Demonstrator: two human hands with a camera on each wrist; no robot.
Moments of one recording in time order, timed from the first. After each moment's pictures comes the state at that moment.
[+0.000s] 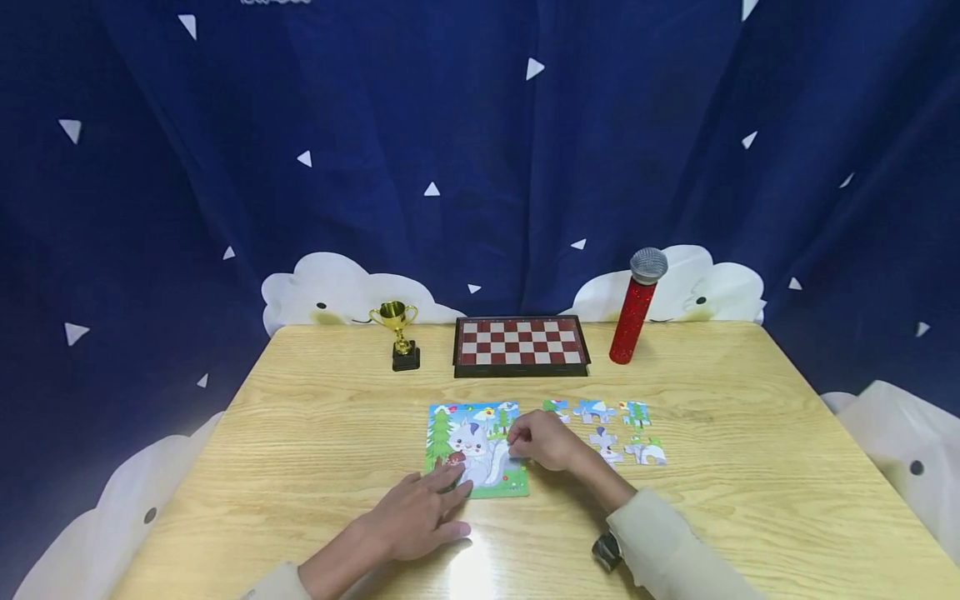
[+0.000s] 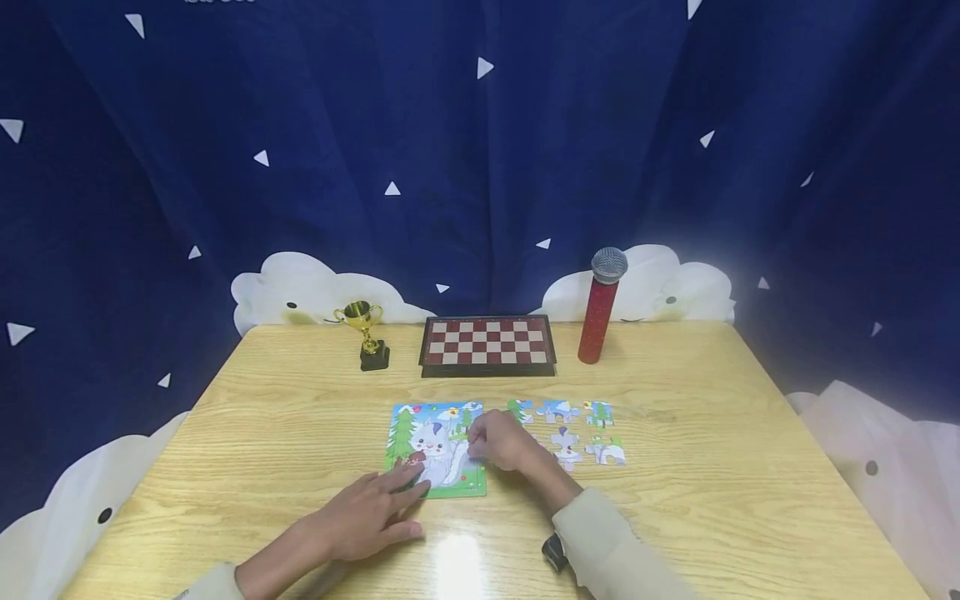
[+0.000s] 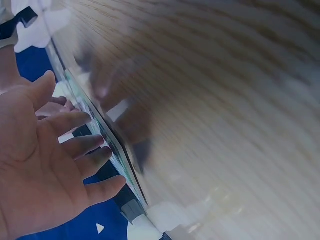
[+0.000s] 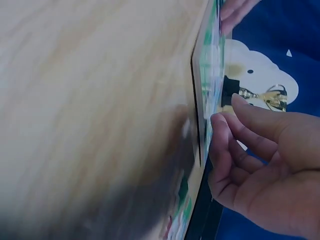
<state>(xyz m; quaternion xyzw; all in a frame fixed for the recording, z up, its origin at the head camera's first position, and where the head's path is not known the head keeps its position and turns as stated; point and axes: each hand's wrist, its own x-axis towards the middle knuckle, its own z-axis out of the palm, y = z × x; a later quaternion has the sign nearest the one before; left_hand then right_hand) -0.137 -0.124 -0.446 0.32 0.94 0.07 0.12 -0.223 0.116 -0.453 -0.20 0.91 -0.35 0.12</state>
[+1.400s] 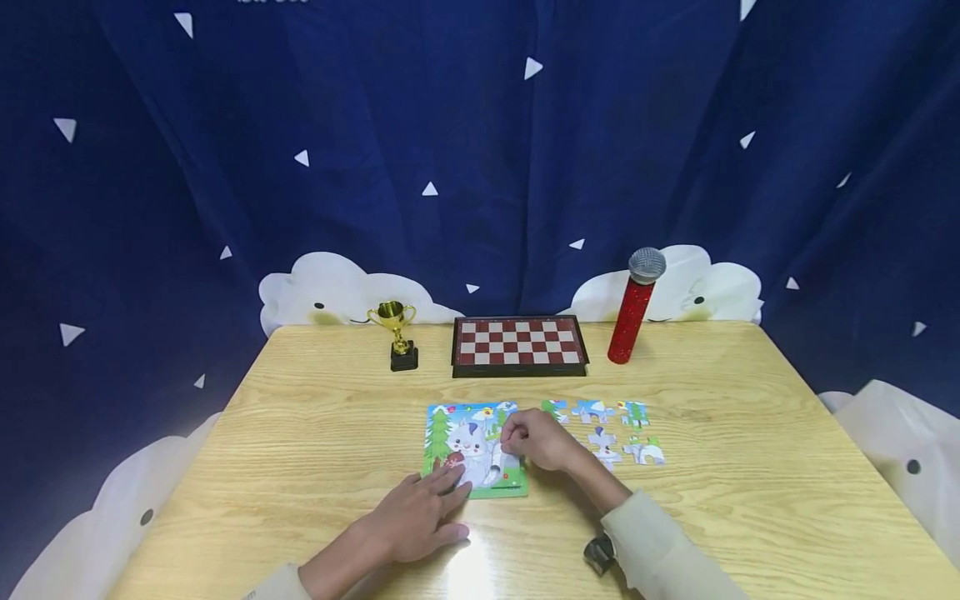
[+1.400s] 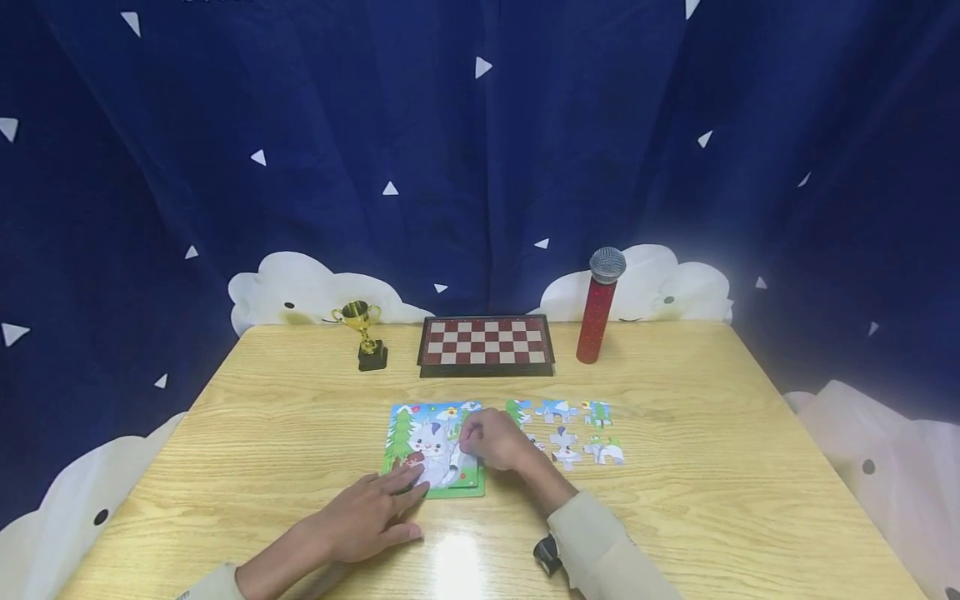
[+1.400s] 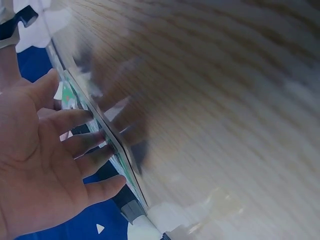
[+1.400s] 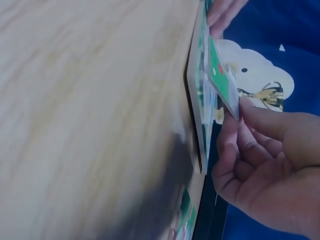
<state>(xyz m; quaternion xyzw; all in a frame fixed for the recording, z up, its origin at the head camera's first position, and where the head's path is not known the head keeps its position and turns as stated) -0.138 -0.122 -0.451 0.33 0.94 0.05 0.10 -0.222 0.109 -0.453 -0.17 0.88 -0.42 0.14</state>
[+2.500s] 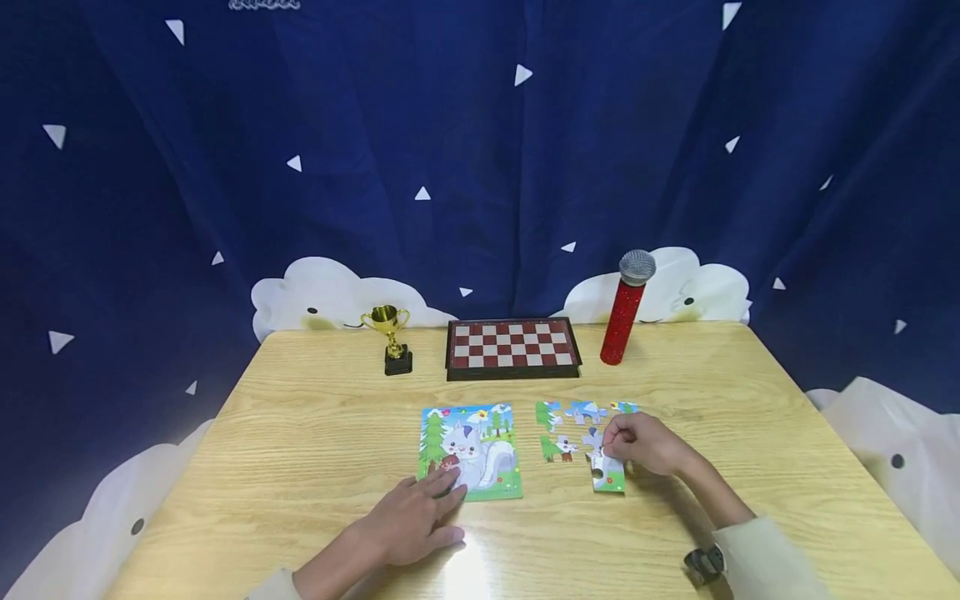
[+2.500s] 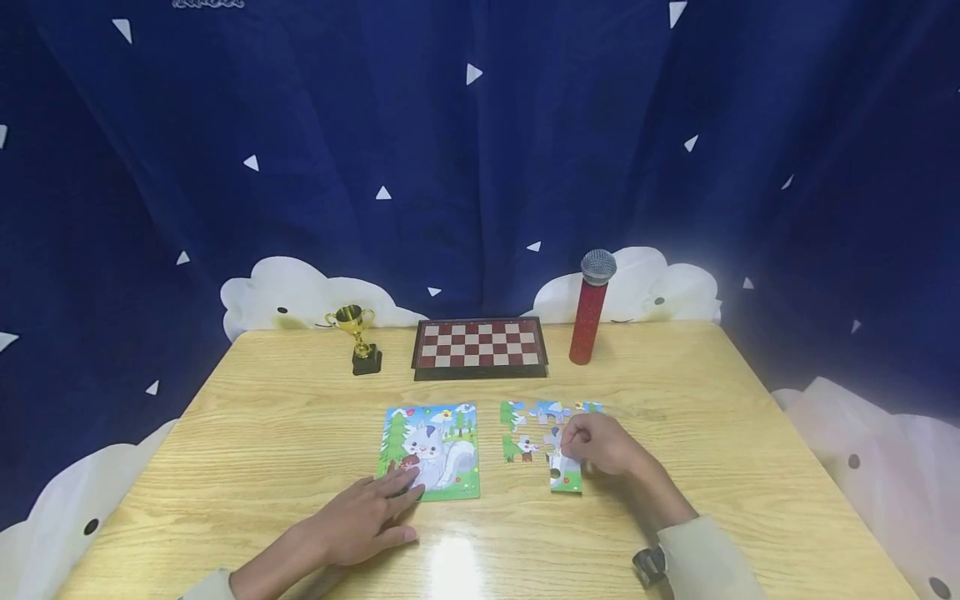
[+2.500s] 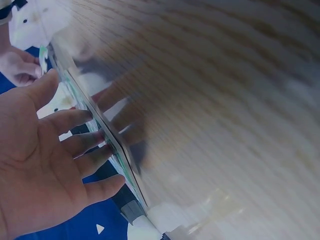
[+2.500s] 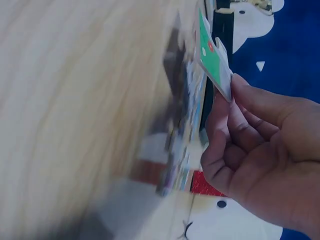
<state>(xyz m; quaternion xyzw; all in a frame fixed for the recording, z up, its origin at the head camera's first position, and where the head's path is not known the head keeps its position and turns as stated) -0.138 -0.125 -0.451 0.33 0.93 0.07 0.11 -0.207 0.255 -0.444 -0.17 0.89 -0.41 0.15</state>
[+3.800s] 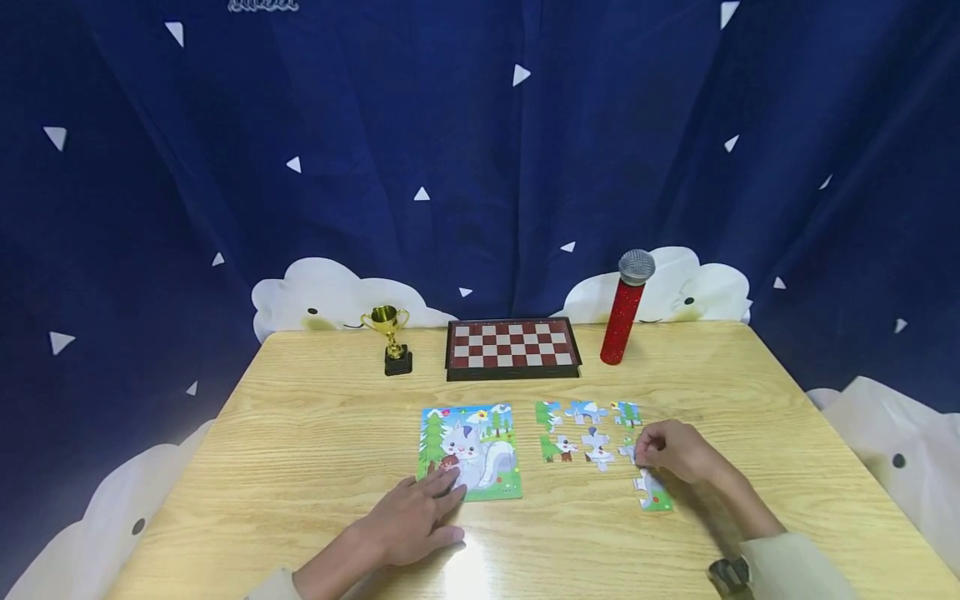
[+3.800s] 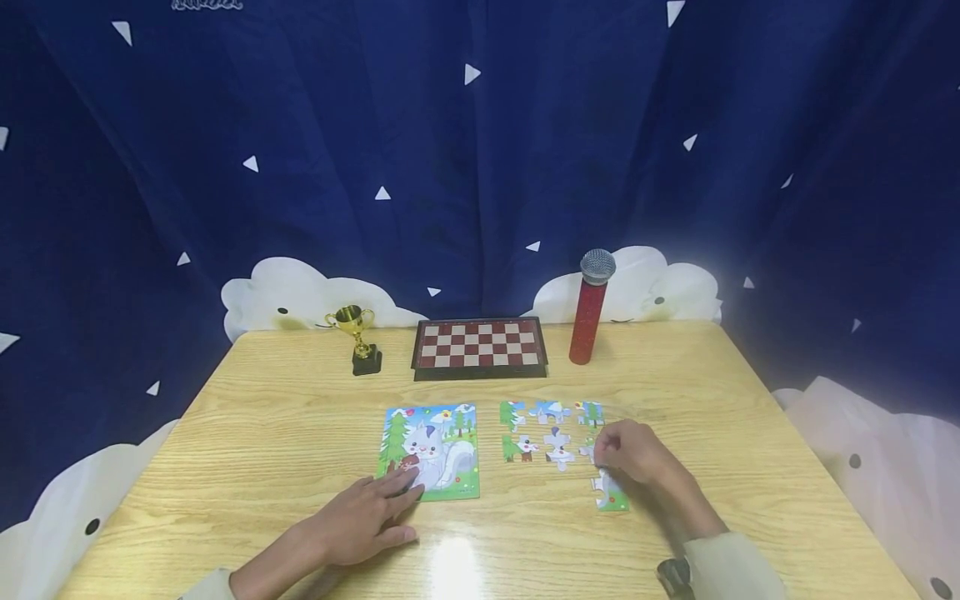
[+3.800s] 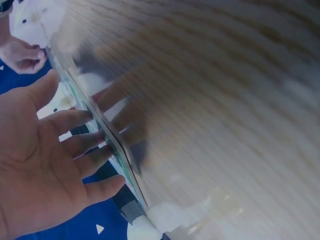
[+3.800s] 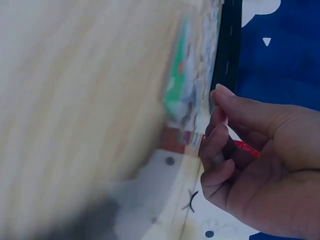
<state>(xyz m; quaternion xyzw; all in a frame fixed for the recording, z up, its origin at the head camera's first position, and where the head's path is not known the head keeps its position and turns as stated) -0.137 -0.124 -0.450 0.32 0.93 0.07 0.13 -0.192 0.285 -0.451 -0.07 0.93 -0.33 0.12</state>
